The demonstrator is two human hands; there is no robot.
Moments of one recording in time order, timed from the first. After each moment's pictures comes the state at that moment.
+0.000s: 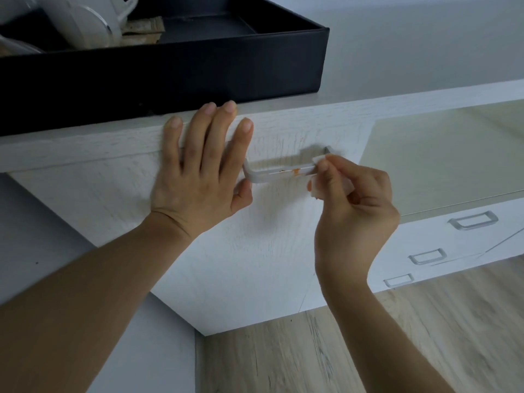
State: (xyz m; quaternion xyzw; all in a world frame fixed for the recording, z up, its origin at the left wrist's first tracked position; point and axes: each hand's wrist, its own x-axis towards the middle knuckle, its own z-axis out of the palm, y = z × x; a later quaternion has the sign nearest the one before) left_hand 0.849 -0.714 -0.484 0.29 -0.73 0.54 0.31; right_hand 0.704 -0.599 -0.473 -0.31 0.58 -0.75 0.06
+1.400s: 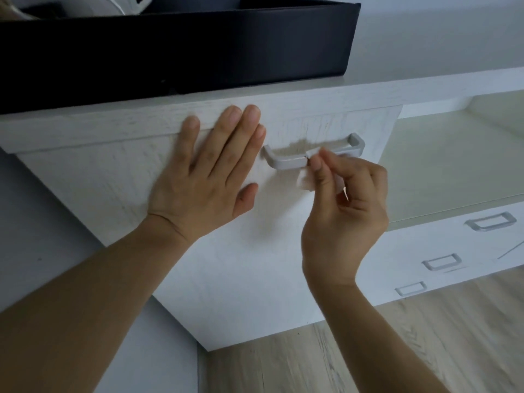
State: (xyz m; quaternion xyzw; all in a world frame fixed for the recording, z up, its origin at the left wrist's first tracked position) left_hand 0.871 -0.718 -0.497 0.25 -0.72 0.59 0.25; right_hand 0.741 -0.617 -0.497 -0.35 0.52 -0.78 -0.05
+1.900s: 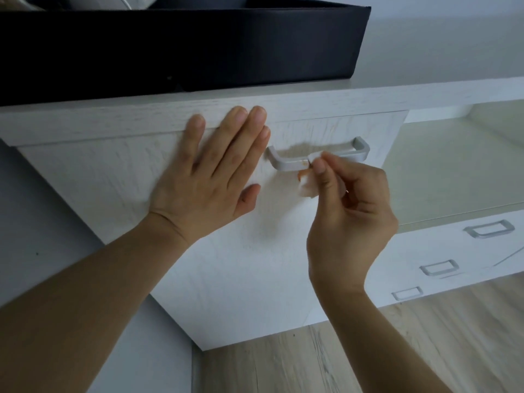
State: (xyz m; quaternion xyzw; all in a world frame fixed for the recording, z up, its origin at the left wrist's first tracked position) left_hand 0.871 -0.720 -0.498 0.25 -0.72 0.58 0.28; right_hand 0.739 -0.612 -0.493 -0.37 0.52 -0.77 -0.05
